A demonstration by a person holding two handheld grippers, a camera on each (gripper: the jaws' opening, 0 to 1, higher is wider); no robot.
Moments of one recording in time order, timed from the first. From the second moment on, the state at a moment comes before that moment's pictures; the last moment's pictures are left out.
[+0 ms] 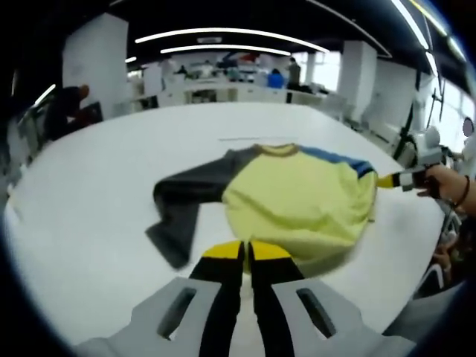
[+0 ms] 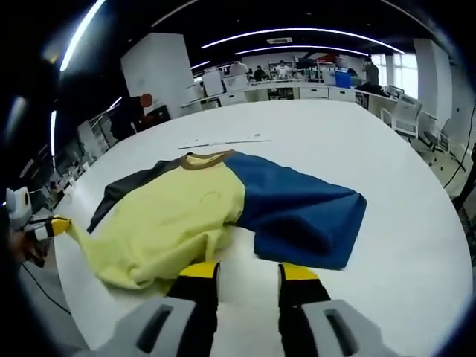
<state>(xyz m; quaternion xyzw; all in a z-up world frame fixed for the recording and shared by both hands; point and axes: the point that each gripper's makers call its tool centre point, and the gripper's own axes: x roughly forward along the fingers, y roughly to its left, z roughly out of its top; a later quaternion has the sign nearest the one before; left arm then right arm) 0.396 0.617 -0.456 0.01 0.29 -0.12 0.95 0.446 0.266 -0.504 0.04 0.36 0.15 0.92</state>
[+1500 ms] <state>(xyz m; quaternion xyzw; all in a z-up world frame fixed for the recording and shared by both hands) 0.392 0.617 -0.459 0.01 0.29 -0.12 0.95 0.412 0.340 -0.539 -0.08 0.36 0.19 0.91</state>
